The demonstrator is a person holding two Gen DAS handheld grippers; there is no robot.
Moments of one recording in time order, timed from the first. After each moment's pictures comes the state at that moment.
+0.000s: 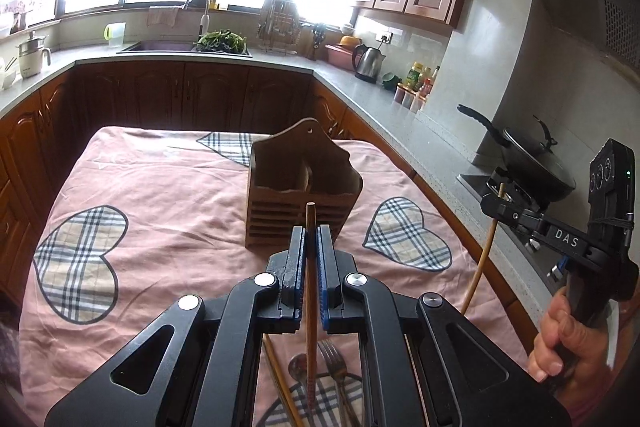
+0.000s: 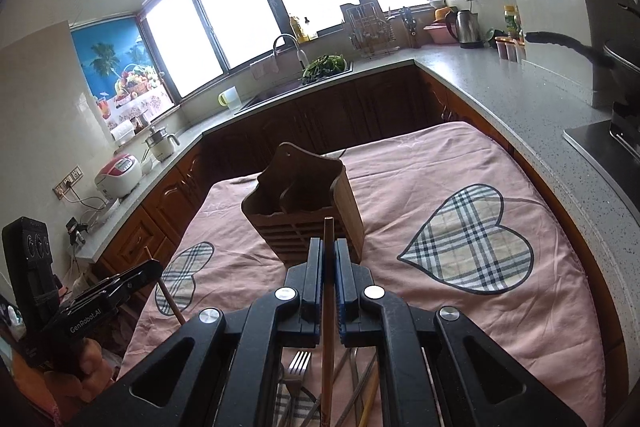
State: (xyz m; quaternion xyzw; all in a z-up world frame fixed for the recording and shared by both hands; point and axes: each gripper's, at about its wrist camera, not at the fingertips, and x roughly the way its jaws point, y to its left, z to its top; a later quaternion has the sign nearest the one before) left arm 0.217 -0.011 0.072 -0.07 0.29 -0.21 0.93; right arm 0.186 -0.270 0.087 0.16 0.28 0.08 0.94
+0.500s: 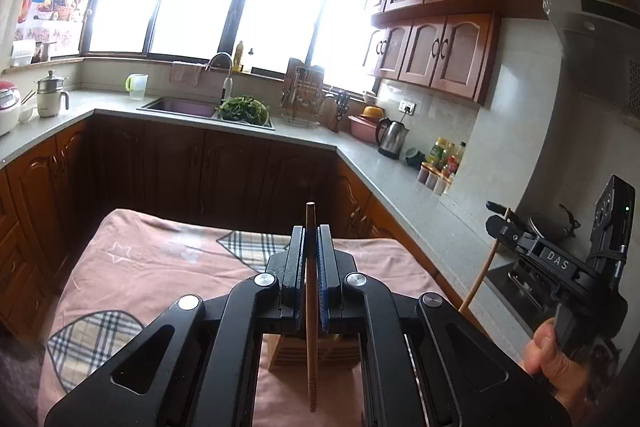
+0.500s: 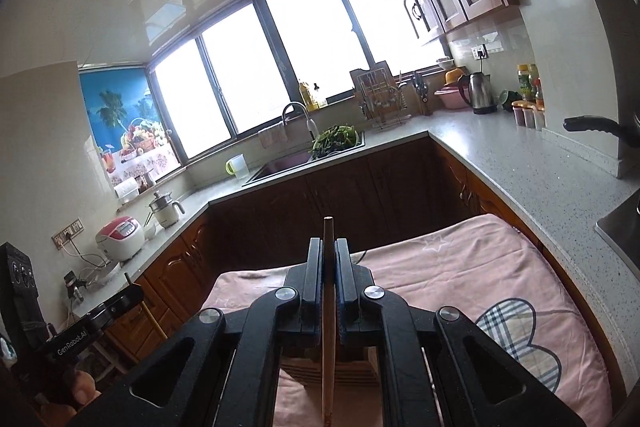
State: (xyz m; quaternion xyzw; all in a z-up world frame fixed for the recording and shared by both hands) left arm 0.308 0.008 0.148 -0.10 0.19 -0.16 0.96; right arm 0.285 -0.260 0.159 0.17 0.16 0.07 0.97
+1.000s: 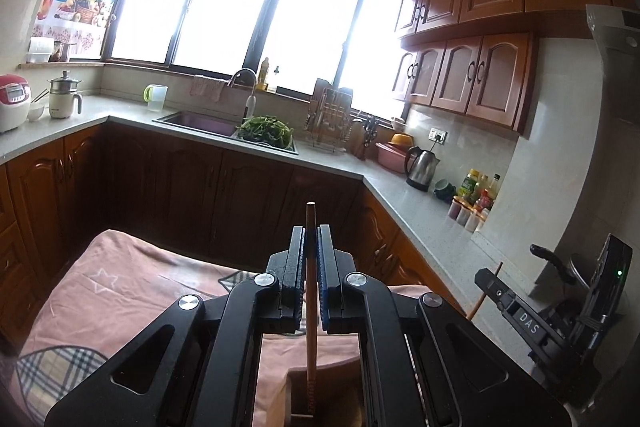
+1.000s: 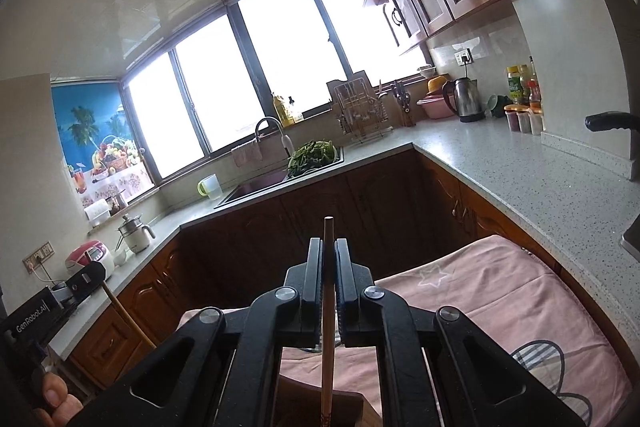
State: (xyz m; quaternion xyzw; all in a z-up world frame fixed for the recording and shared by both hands) left arm 0.403 -0.012 0.113 -0.12 0.16 -0.11 0.97; right arm 0.381 -0.262 0.105 0.17 0.15 0.03 0.97
